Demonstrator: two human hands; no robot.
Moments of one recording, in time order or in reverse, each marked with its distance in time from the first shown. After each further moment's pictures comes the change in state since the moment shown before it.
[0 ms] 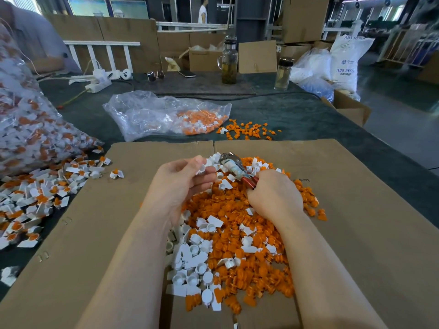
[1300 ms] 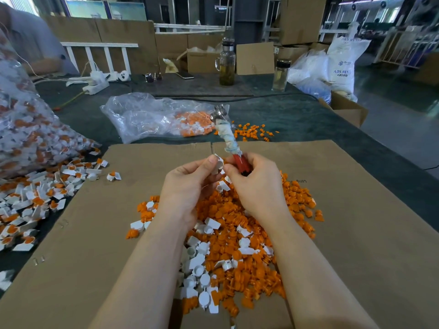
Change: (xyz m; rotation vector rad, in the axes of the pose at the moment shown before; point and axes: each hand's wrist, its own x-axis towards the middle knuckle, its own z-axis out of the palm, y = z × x) left_hand -0.006 -0.007 0.026 -0.150 0.016 0.030; right_hand -0.013 -0.022 -0.004 0.717 0.228 -0.248
